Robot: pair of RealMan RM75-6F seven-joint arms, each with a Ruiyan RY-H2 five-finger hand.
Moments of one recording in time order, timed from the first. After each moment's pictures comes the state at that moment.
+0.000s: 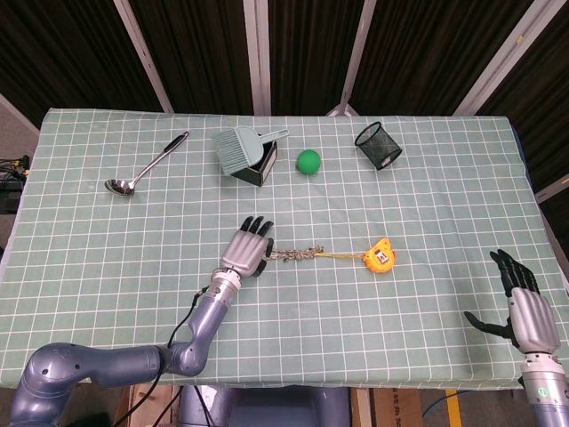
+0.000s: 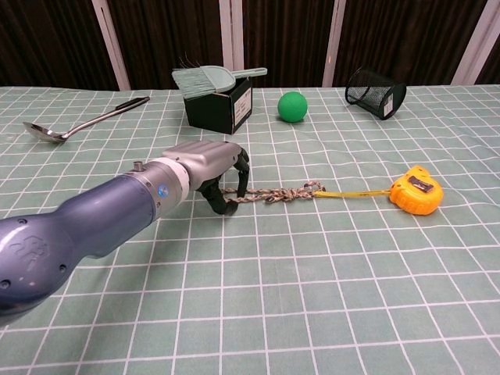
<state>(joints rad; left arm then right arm) -0.95 -1.95 -0.28 -1.23 0.82 0.96 0.69 0.10 -1.09 0.10 -1.73 -1.35 1.35 0.18</state>
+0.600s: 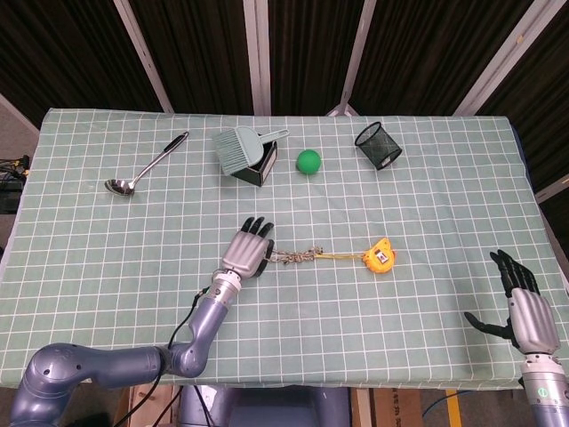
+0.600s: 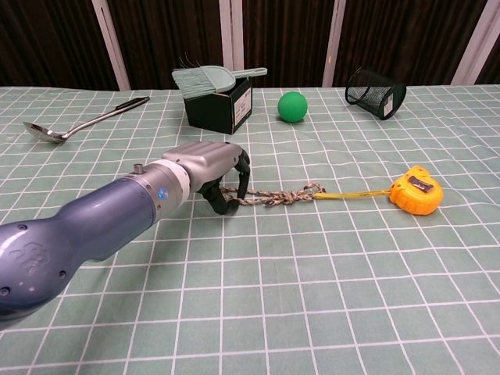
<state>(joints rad) -0.95 -1.95 -0.27 -1.22 0.84 0.98 0.68 0.09 -1.09 0.10 -1.73 -1.35 1.35 0.18</state>
